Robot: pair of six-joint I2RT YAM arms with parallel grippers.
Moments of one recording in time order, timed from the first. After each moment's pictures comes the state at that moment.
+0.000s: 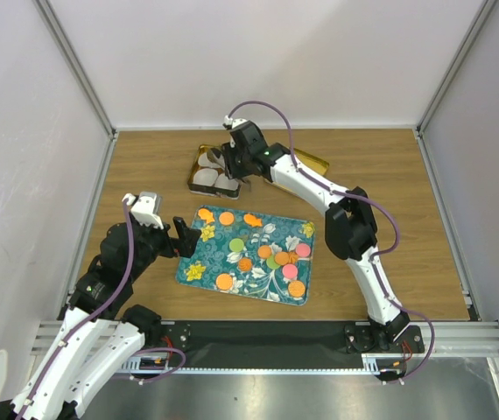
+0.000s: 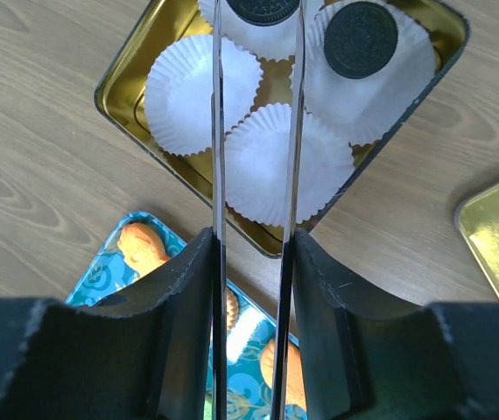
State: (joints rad) left arm -0.44 0.50 0.70 -0.55 -0.02 -0.28; right arm 0.71 2.30 2.14 -0.51 0.02 0.29
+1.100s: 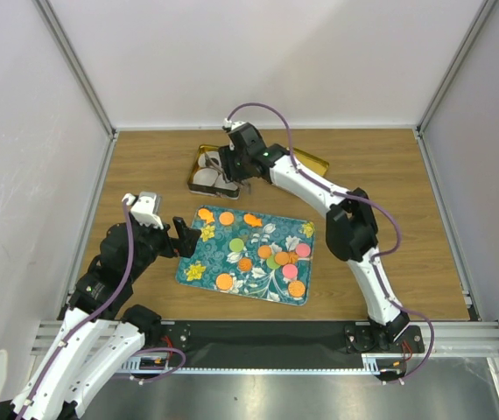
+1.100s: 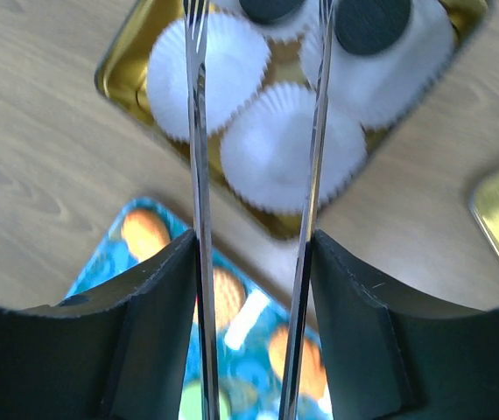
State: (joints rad) left arm -0.44 0.50 0.70 -0.55 -0.02 -0.28; right arm 0.73 2.32 2.16 -0.55 0.02 0.31
